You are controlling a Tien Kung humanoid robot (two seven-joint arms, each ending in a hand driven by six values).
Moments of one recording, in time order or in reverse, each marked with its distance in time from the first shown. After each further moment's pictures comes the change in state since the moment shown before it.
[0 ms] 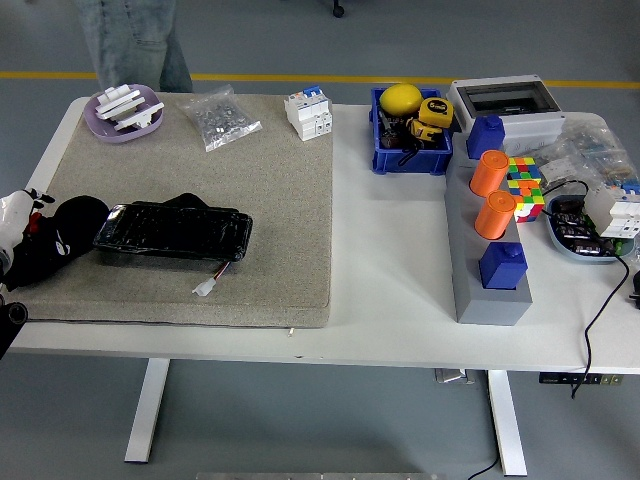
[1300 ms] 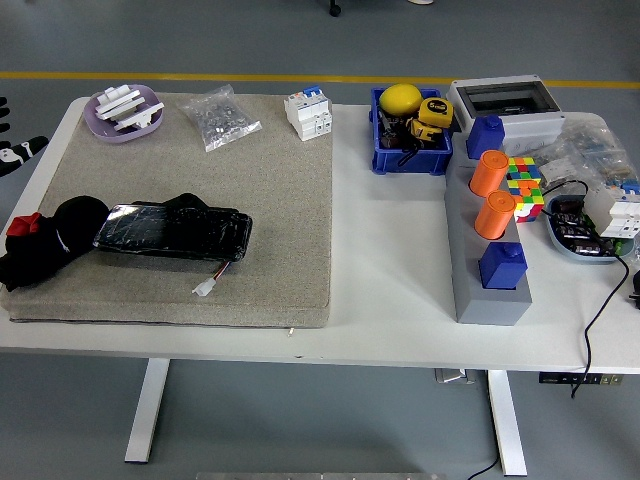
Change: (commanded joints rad) left arm 0.166 -0.015 -0.370 -0.286 -0.734 0.011 -0.320; right arm 0.008 -0.004 -0.029 -0.004 0.002 -0.002 -0.003
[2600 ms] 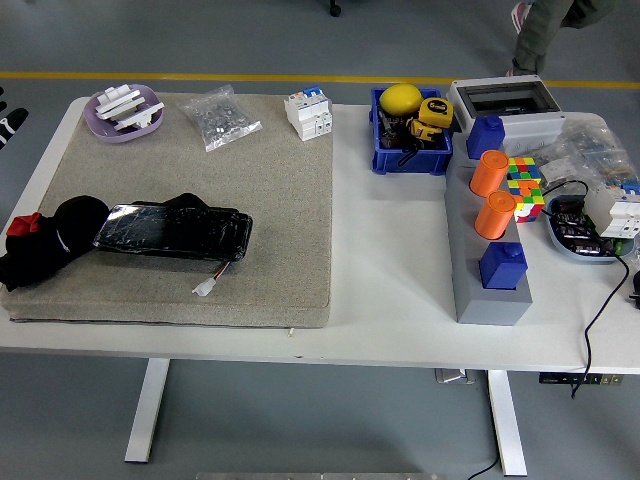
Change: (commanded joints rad) left arm 0.010 -0.014 -0.010 -0.004 -0.215 -0.011 -0.134; right arm -0.022 0.028 0.042 -0.007 -0.002 -0.004 0.001
